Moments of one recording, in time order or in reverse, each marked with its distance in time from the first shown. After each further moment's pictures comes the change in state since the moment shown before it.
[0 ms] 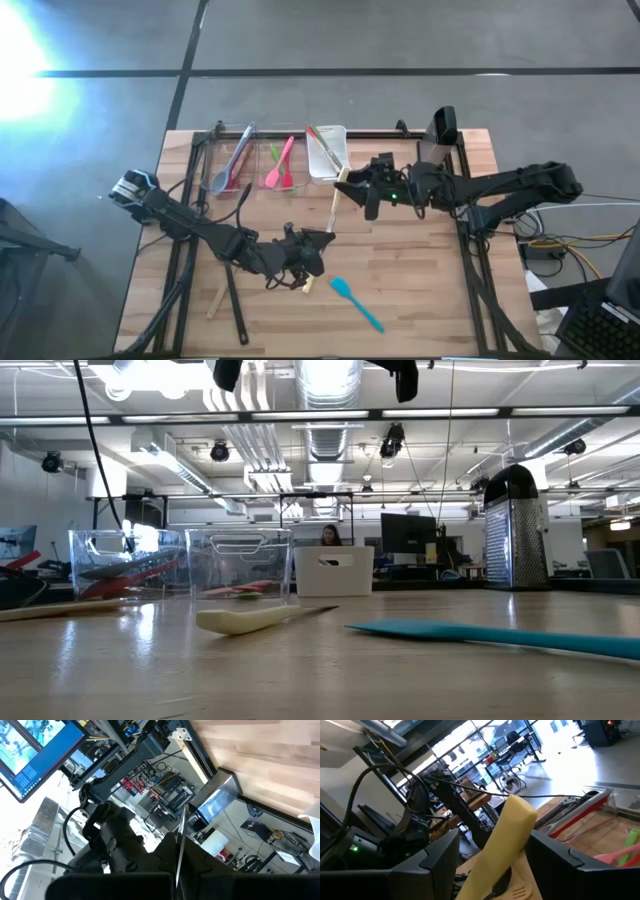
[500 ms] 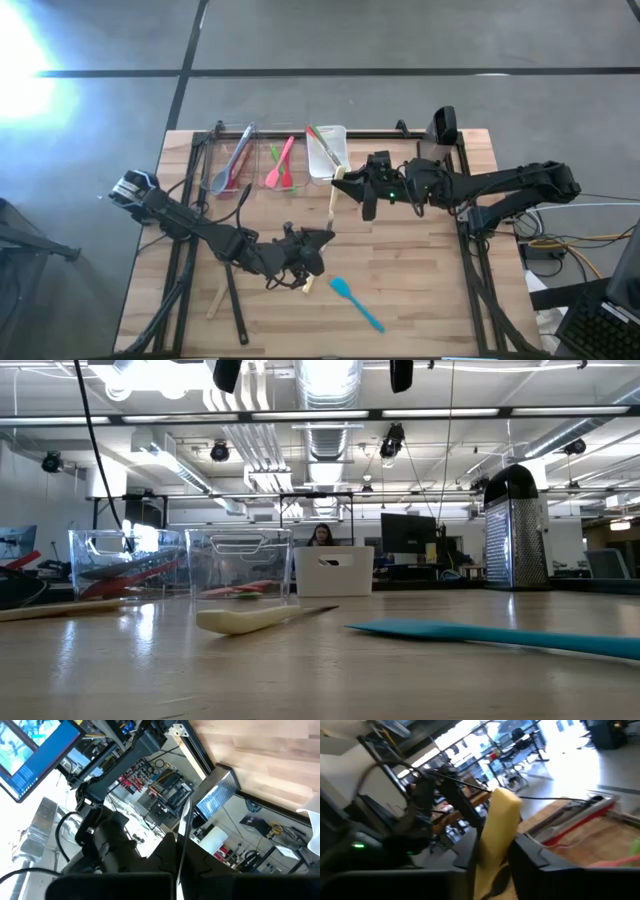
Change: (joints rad) left arm -0.001 -0.001 0.000 -0.004 -0.019 0.009; right arm -0.010 0.014 0.062 -0.068 -0.030 -0.058
